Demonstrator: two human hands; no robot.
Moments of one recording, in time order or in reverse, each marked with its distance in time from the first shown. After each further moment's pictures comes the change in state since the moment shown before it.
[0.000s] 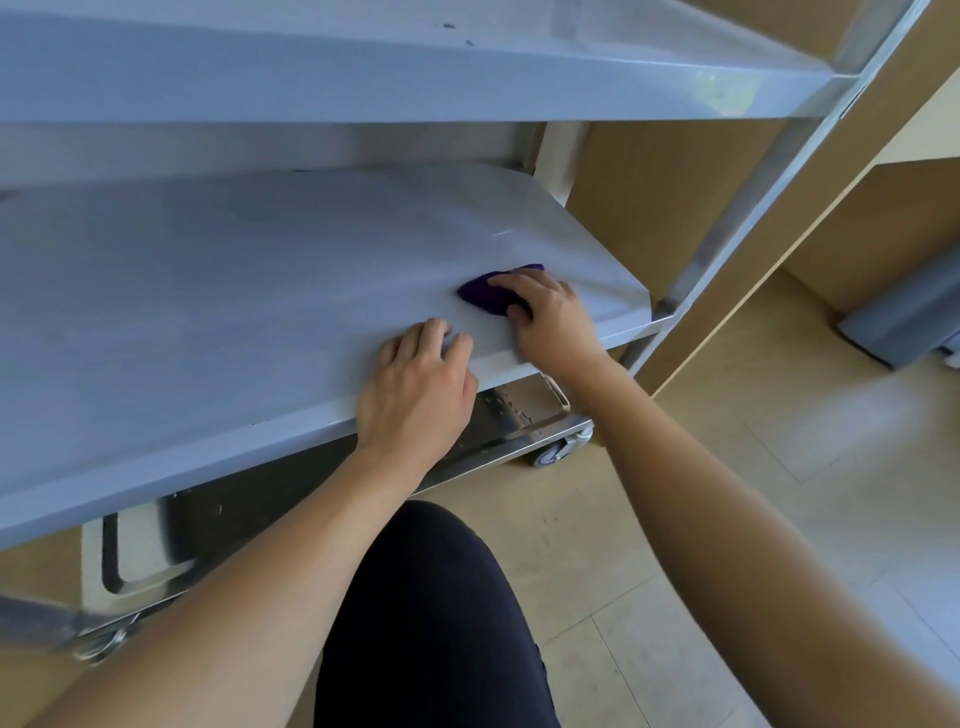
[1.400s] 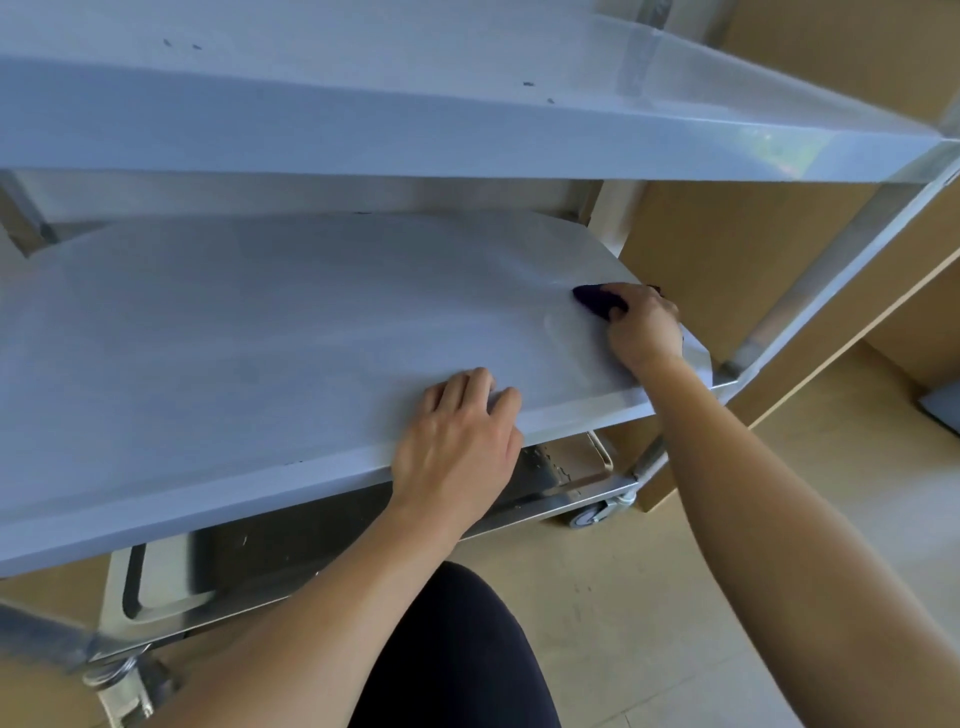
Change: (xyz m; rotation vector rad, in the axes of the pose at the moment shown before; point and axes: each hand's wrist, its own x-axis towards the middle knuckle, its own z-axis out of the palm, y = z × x) left_hand 0.002 0.005 0.006 0.060 0.086 -0.006; right_hand 0.075 0.061 -0.006 -0.009 0.070 0.297
